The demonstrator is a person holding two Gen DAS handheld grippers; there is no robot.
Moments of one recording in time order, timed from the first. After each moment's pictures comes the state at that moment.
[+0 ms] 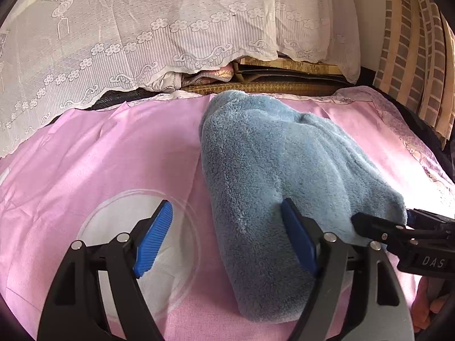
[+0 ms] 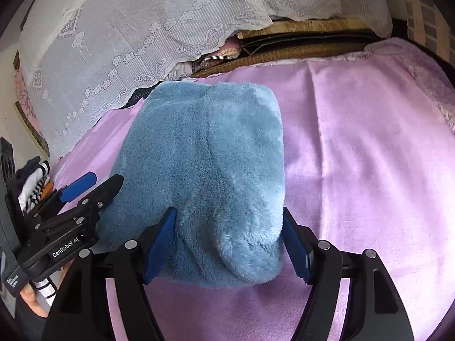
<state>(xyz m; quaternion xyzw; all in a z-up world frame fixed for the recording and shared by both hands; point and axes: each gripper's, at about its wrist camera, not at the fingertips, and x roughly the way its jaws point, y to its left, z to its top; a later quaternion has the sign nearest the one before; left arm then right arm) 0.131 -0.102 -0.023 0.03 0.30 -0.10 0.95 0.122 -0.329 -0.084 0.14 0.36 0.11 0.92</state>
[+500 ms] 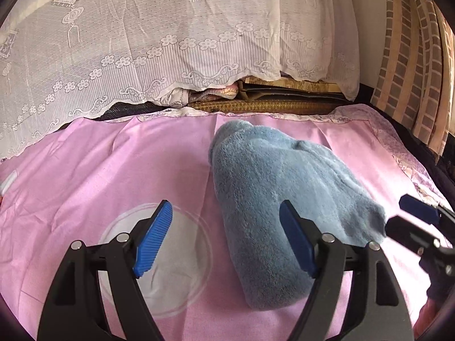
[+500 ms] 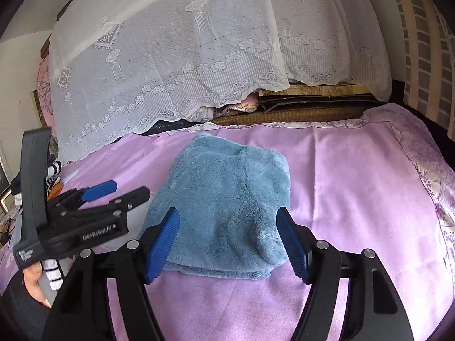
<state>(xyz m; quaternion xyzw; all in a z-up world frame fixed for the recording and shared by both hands) 0.124 -0.090 0.014 0.02 0.28 -0.10 0.96 0.064 -0.299 -0.028 0.05 0.25 0.11 0.96</state>
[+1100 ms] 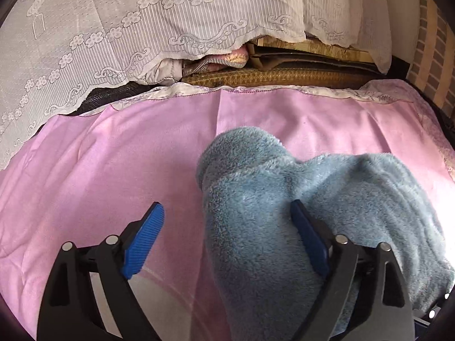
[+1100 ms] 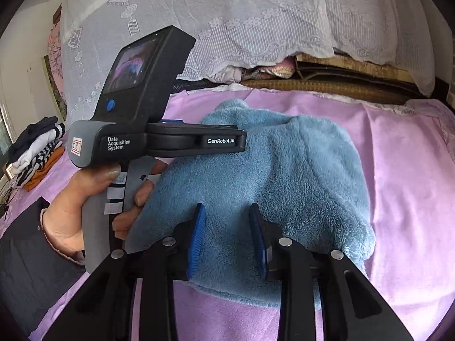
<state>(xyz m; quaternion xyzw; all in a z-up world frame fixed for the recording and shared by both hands) 0.258 -0.125 -0.034 0.07 0.34 -0.07 0.93 0.126 -0.249 -0.074 0.01 0.32 0.16 0.93</state>
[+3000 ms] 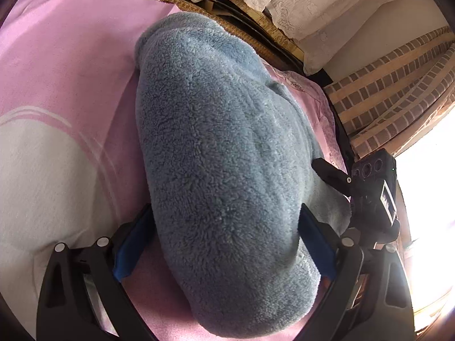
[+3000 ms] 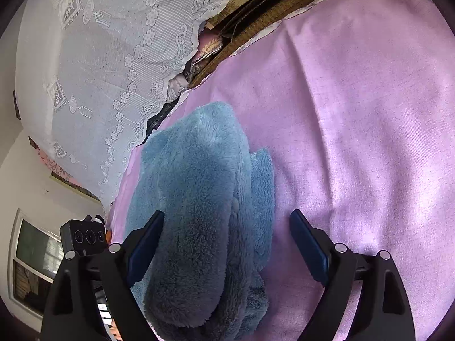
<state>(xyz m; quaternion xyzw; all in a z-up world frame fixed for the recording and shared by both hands) 0.206 -0.090 -0.070 -0.19 0.47 -0.32 0.80 0.197 -0.369 -0.112 0.34 0.40 0.20 0.83</state>
